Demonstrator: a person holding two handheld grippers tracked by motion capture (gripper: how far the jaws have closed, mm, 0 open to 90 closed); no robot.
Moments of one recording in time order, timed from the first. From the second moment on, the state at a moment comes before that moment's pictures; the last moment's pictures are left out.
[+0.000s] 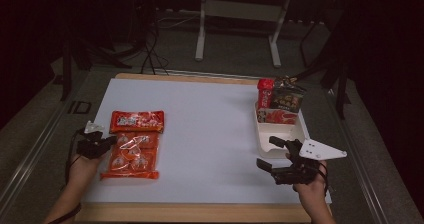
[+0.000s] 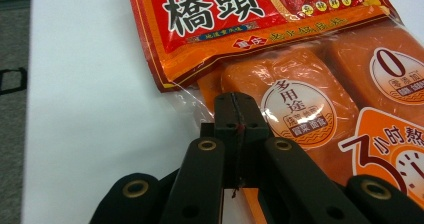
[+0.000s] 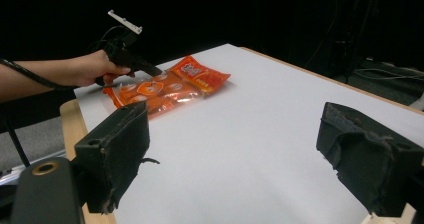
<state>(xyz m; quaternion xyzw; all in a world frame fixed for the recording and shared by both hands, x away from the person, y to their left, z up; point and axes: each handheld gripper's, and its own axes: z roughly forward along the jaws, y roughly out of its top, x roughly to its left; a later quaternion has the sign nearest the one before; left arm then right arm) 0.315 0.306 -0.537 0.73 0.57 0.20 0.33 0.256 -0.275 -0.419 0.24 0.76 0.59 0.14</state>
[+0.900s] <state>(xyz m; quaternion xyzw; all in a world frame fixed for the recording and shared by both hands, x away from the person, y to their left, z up) 0.321 0.225 -0.533 0.79 0.48 0.16 0.33 0.256 -0.276 -0.419 0.24 0.76 0.59 0.13</state>
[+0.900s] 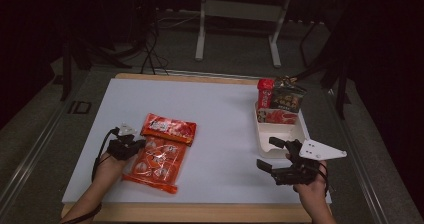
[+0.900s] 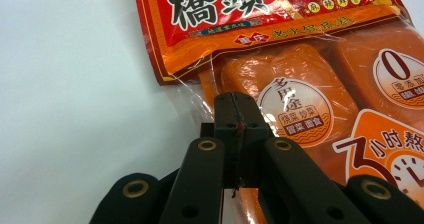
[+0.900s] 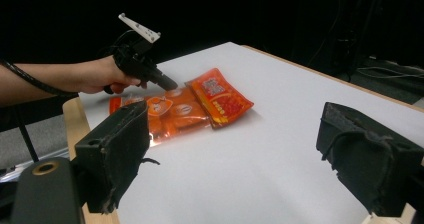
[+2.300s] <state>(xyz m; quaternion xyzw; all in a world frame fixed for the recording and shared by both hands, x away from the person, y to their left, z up) 0.275 0.235 -0.528 0.82 0.46 0.11 0.32 0.251 -0.278 -0.420 0.24 0.76 0.59 0.13</state>
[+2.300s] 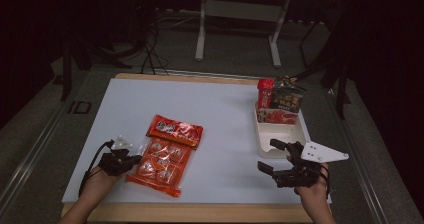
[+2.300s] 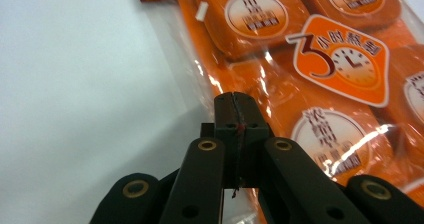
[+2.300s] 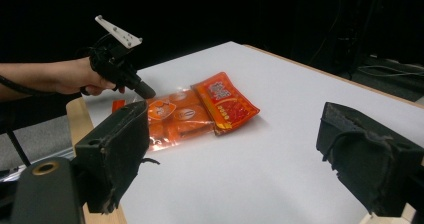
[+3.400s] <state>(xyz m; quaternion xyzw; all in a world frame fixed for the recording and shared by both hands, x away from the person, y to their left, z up) 0.274 0.162 -0.529 0.85 0.40 0.07 0.34 0.251 -0.279 -0.422 0.25 0.76 0.59 0.13</state>
